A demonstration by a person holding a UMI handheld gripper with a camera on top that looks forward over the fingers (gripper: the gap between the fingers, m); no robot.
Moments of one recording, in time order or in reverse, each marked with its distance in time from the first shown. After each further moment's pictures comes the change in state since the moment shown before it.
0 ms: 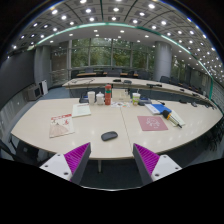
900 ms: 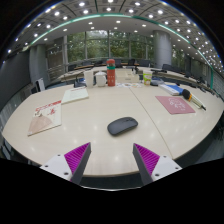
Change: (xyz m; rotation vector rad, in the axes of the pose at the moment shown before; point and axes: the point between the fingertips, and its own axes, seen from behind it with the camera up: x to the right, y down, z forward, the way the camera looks) arm -0.056 0.101 0.266 -0.064 -0.017 0.071
